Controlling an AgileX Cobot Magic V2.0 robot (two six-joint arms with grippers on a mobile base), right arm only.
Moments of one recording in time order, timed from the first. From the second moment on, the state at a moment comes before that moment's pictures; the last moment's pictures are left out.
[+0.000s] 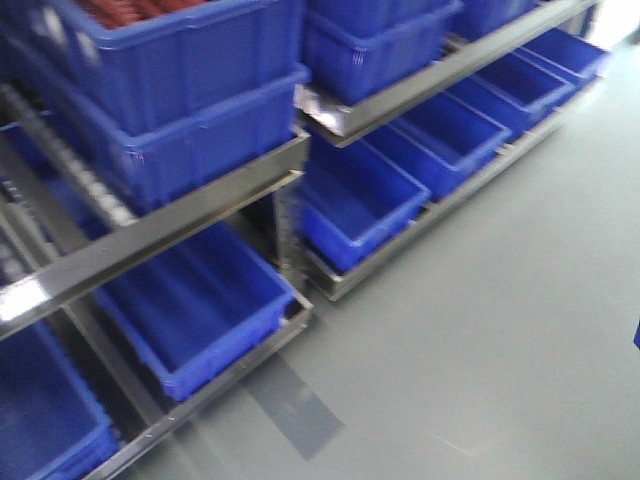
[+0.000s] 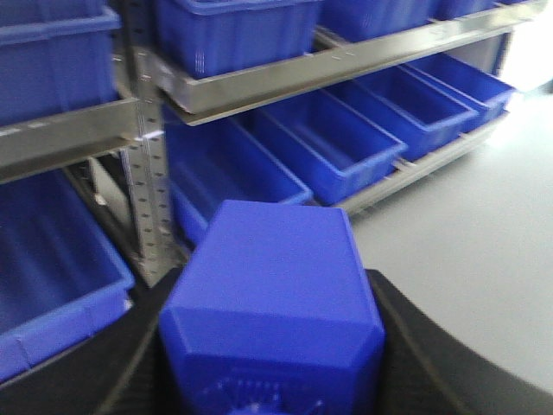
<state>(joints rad) -0.09 0.30 -0.32 0.28 0.38 -0.36</state>
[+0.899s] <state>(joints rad) -0.09 0.30 -0.32 0.28 0.38 -0.36</state>
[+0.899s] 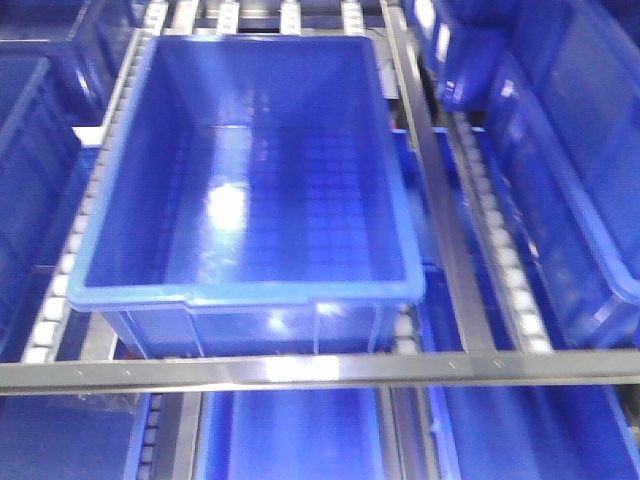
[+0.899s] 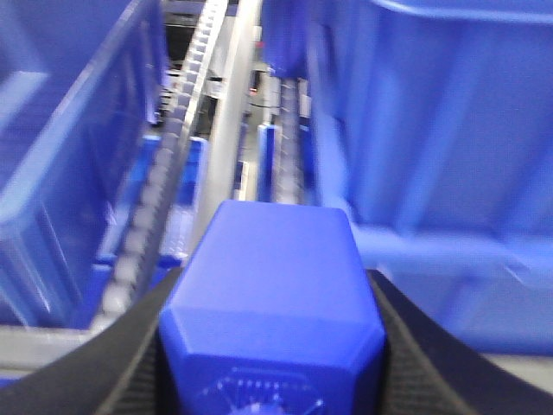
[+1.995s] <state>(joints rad) -0.09 0.30 -0.32 0.28 0.38 -0.36</state>
